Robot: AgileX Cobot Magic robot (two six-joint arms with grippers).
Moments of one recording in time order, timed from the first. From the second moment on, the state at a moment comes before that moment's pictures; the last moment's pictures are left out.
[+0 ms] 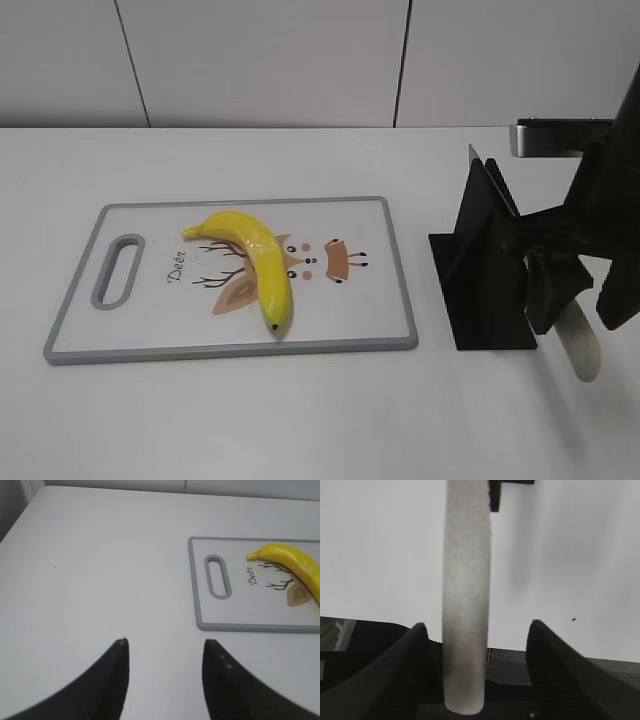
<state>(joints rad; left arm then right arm) -0.12 -0.01 -0.49 0.01 1.09 0.00 0.41 1.57 -1.07 0.13 1.21 0.28</state>
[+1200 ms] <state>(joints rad) -0.12 -0.01 -0.49 0.01 1.09 0.00 0.46 1.57 -1.07 0.11 1.18 0.37</state>
